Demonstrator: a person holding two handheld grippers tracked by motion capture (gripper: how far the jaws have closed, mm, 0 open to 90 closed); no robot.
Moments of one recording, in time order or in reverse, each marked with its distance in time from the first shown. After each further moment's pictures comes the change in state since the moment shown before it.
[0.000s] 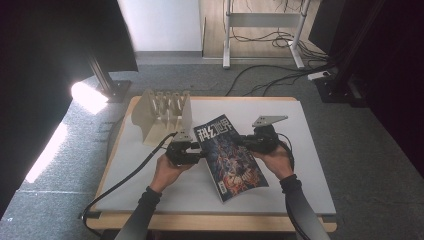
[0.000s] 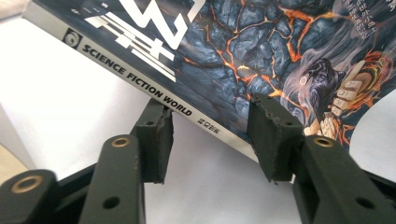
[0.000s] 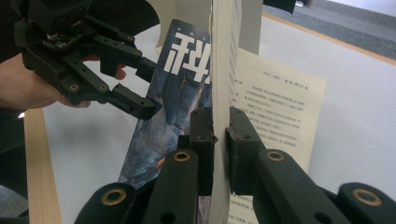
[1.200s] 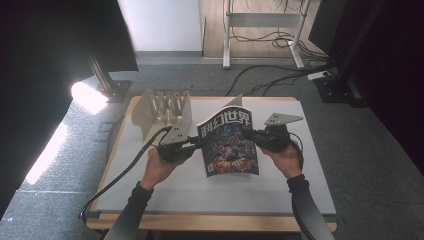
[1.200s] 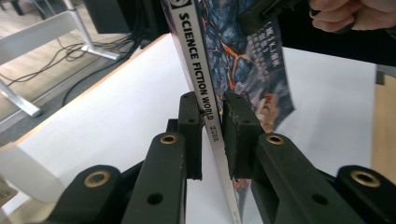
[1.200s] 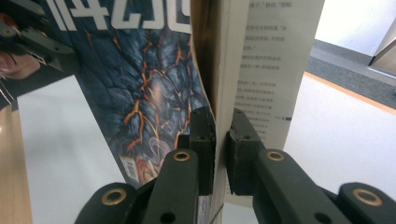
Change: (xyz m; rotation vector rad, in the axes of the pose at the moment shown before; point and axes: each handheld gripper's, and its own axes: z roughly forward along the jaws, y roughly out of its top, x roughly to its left) left arm -0.032 0.038 -0.054 -0.123 0.006 0.241; right arm -0.008 -0.003 -0.029 -0.096 -0.078 -0.039
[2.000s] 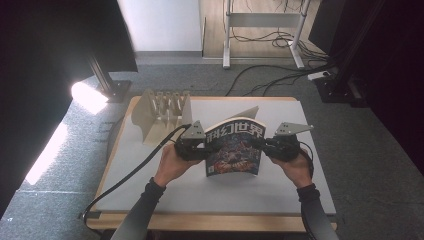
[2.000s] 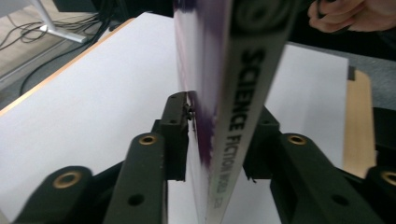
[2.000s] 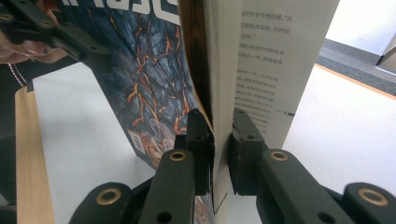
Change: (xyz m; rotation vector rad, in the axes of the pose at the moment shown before) left arm -0.008 0.017 0.040 0.079 -0.075 -0.019; right arm -0.001 -0.023 -0.023 0.001 0.035 -0.018
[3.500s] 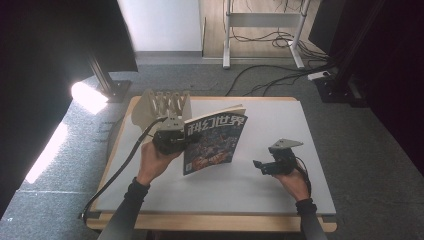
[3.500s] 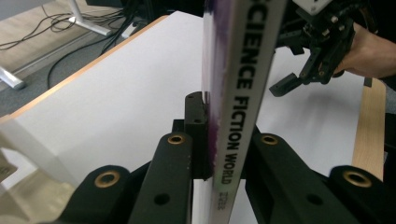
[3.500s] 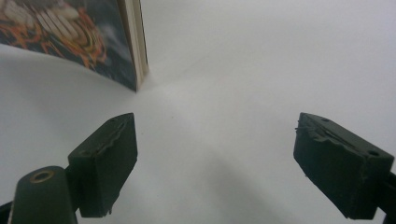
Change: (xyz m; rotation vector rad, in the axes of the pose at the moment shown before) left arm 0.029 -0.011 -0.056 -0.008 0.052 -0.086; right arm -0.020 -0.081 0.033 0.195 -0.220 0.086
